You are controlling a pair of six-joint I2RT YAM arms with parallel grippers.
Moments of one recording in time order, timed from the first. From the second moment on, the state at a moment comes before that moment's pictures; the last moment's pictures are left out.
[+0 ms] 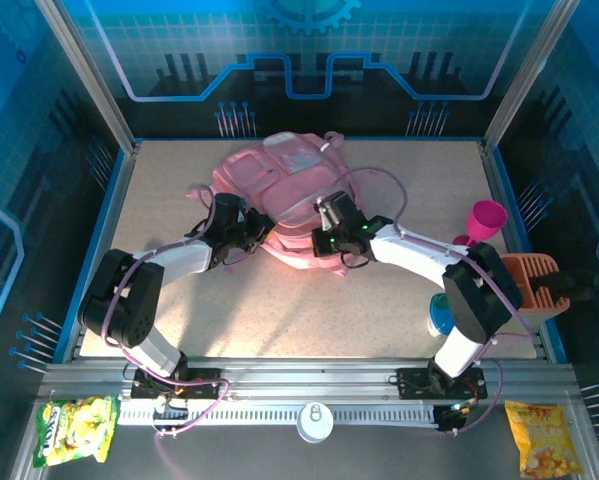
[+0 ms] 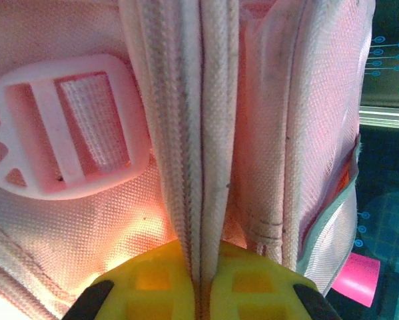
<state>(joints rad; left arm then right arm) -0.30 1.61 0.79 0.18 0.36 -1.21 0.63 1.67 1.11 -0.36 -0.03 0.40</state>
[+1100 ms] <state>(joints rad) -0.06 1.62 1.01 -0.27 0.42 -0.93 0.73 1.76 1.16 -0.21 -0.29 0.56</state>
